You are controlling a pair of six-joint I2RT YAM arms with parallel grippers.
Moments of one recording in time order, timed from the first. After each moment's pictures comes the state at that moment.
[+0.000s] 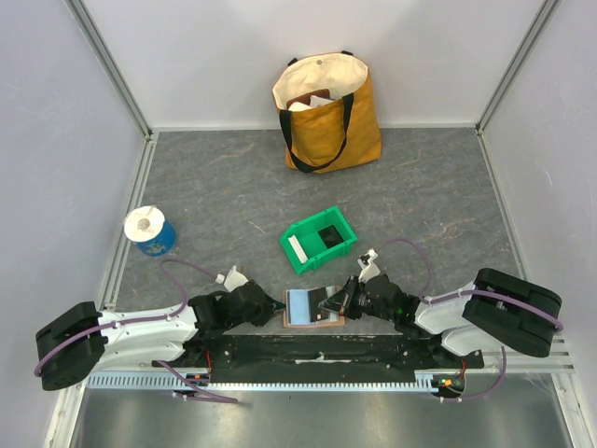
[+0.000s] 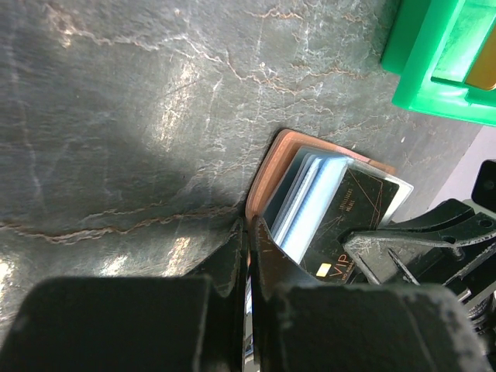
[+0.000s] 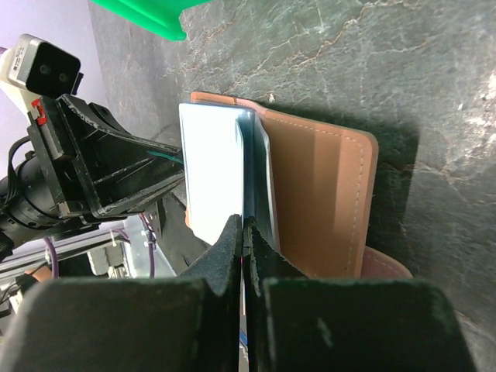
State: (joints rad) left arm -1.10 0.94 0.17 -0.07 -0.26 -1.68; right arm 1.04 1.37 0.10 0.79 -0.03 1.26
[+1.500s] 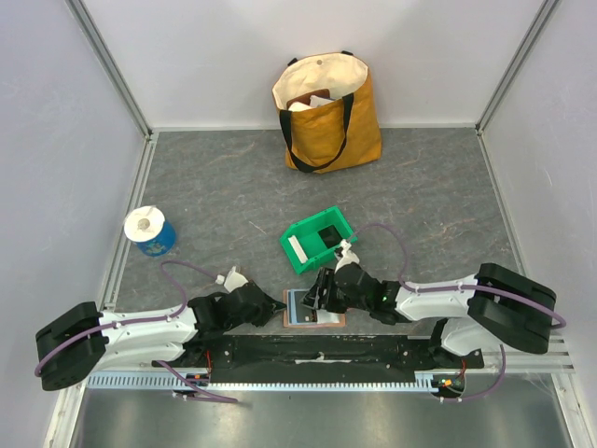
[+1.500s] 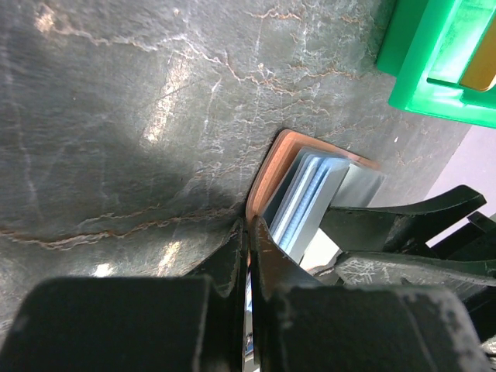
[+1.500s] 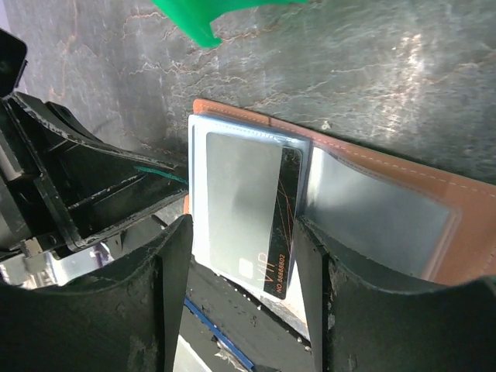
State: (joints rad) left arm -1.10 0.94 0.14 -0.03 -0.26 -1.69; right arm 1.09 1.38 0.39 0.33 0.04 1.14
